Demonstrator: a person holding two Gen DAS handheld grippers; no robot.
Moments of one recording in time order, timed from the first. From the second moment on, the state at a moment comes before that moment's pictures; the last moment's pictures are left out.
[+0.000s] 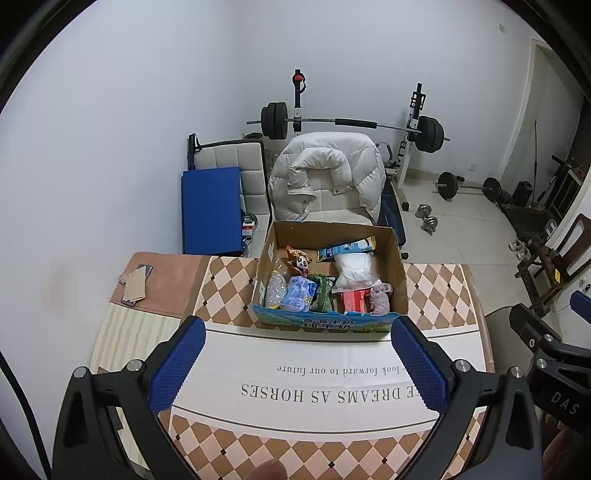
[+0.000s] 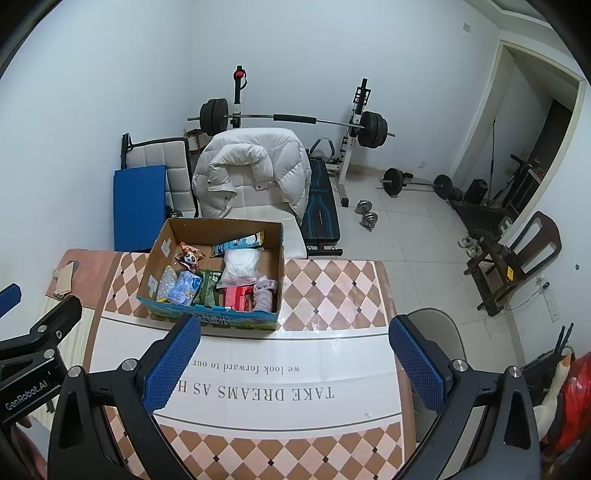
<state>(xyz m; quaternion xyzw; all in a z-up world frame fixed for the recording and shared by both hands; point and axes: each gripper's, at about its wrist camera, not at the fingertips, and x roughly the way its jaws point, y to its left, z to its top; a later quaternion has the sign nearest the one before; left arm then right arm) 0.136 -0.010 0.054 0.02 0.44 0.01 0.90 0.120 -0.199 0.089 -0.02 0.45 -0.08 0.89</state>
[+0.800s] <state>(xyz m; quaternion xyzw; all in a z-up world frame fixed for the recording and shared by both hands) 0.135 -0.013 0.057 0.02 0.44 0.00 0.90 0.119 -0.198 0.087 -0.01 0.45 -0.09 0.89</state>
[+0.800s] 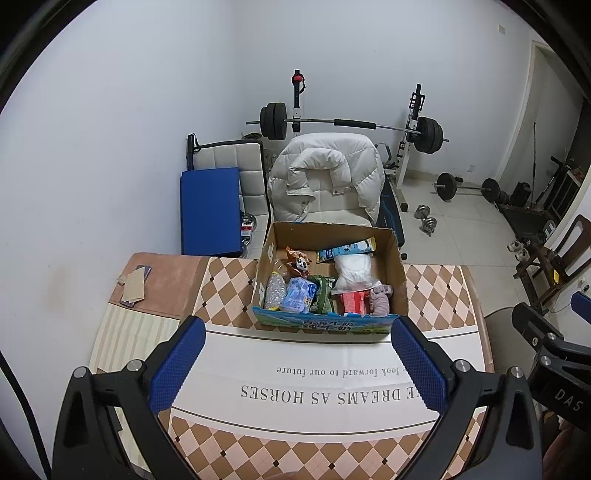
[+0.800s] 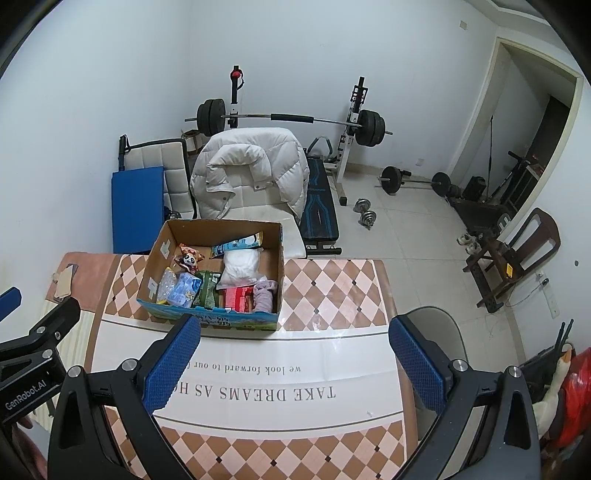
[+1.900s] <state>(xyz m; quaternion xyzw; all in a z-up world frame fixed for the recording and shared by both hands) 0.131 -0.013 0.059 0.02 0.43 0.01 0.90 0.115 -0.198 0.100 -0.01 0.44 -0.09 0.89</state>
